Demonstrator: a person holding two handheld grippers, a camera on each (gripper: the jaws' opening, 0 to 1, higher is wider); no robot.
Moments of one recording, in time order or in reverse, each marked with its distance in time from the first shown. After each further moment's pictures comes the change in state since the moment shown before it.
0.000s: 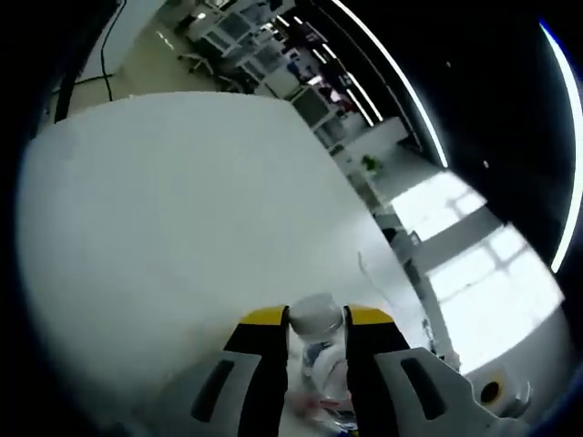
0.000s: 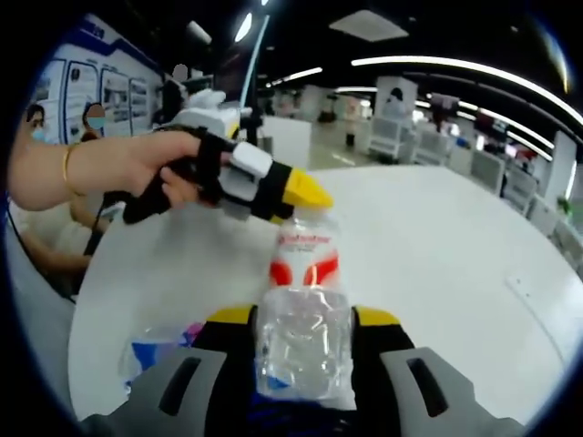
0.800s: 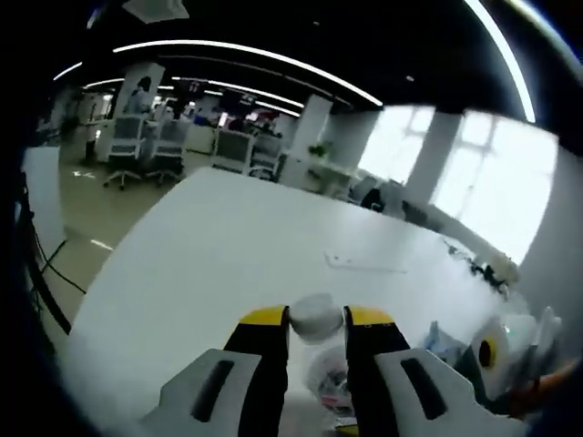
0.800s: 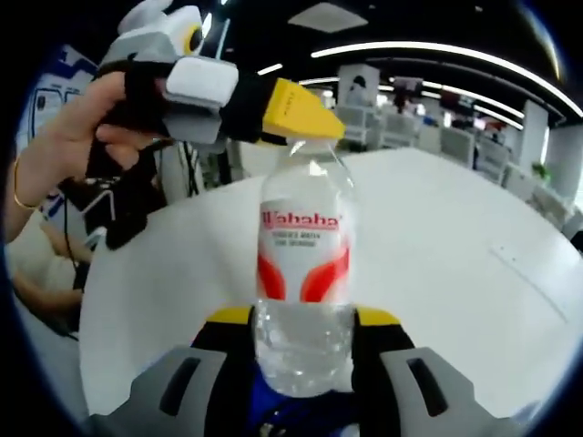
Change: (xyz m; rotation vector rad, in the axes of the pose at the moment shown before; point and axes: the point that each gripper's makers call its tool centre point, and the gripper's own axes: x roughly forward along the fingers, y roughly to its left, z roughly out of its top) left arm -0.024 -0.100 0.005 0.677 -0.032 -0.058; right arm -0.007 -0.001 -0.001 0.151 0.026 -0.120
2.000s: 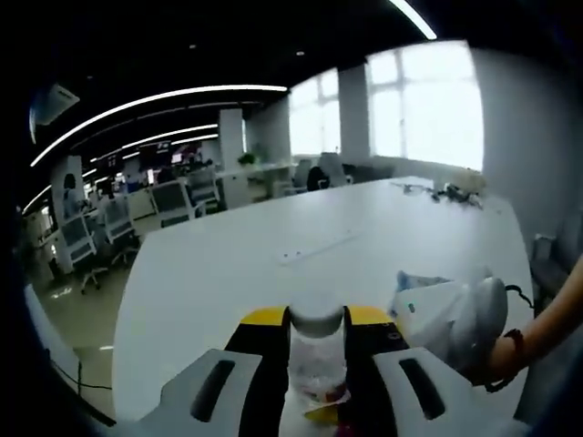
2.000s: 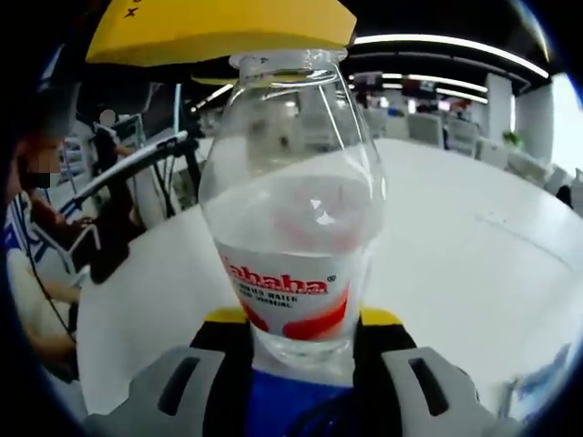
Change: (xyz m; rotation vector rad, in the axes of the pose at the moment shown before) left arm -0.019 -0.062 -0.007 0.392 0.066 -0.147; right arm 0.012 0.001 -0.007 0.155 -0.048 -0.095
